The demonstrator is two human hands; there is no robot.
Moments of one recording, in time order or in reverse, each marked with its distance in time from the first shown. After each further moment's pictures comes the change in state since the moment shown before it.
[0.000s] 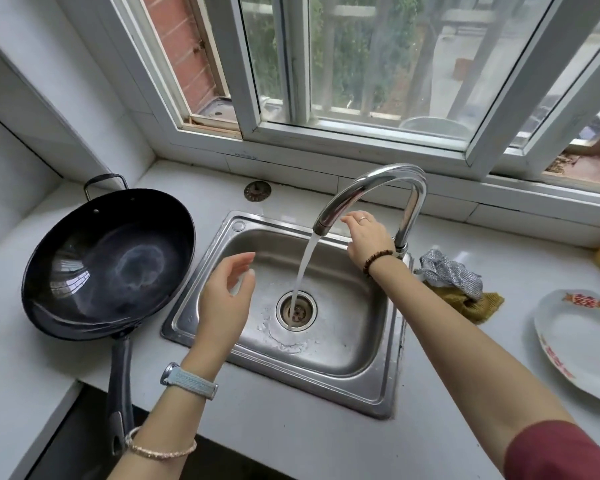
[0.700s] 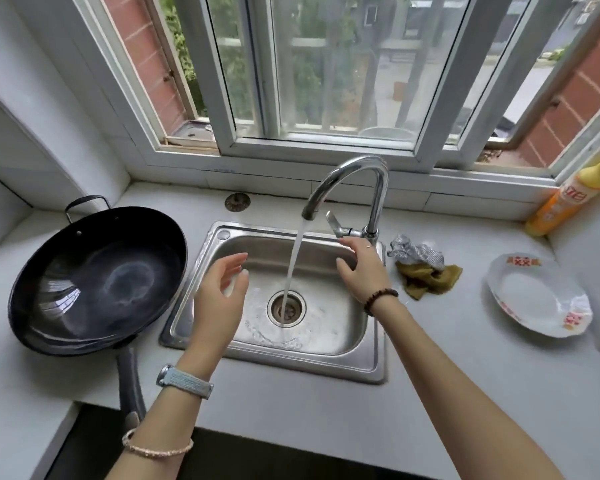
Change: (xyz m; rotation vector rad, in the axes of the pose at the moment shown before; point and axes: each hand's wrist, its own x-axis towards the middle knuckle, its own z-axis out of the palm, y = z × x) left_hand -0.028 0.009 -0.034 -0.033 -0.101 0.123; right_hand -0.121 -0.049 -0.026 0.608 0.212 0.314
